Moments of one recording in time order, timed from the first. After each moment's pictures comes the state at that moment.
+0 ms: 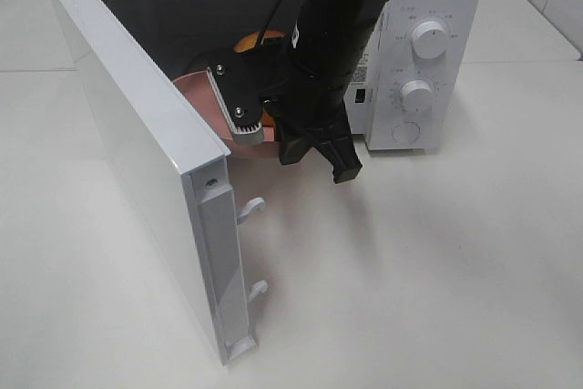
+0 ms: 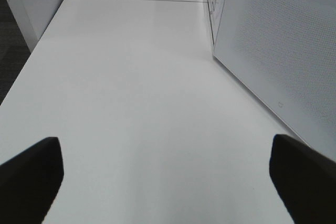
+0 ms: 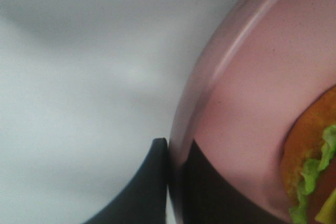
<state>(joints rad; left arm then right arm) 0.02 -0.01 -0.50 0.00 1.04 -0.01 0.70 2.00 -1.52 0.08 0.83 -1.34</state>
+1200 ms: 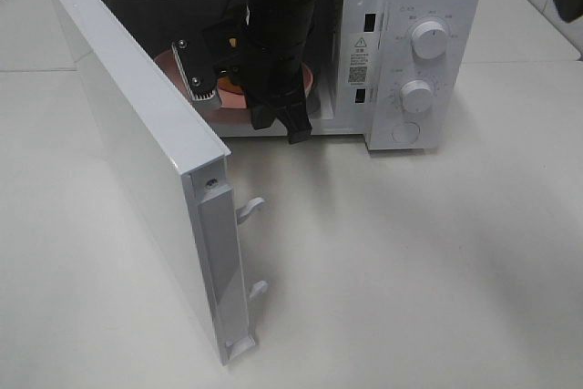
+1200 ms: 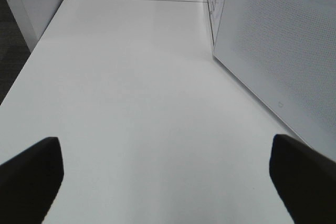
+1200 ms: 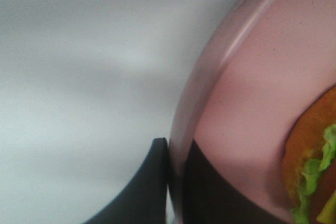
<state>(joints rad) 0.02 -0.01 -0.50 0.00 1.04 -0.01 0.71 2.24 -1.93 -0.03 0.97 -1.26</state>
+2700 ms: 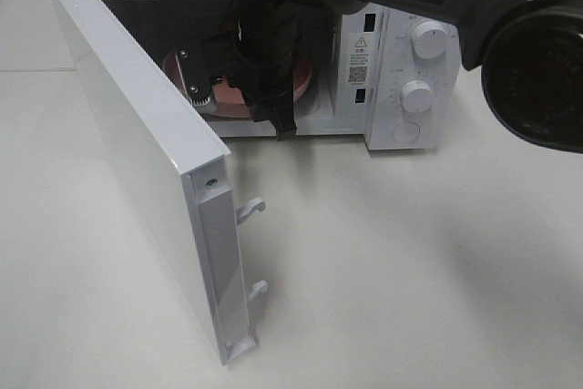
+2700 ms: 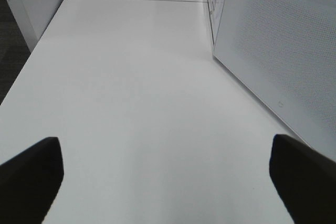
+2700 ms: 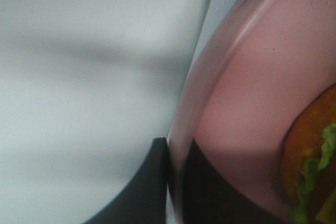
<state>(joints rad) 0.02 -0.01 -0.50 0.00 1.04 -0.01 0.69 2.42 -2.15 -0.13 0.96 -1.18</state>
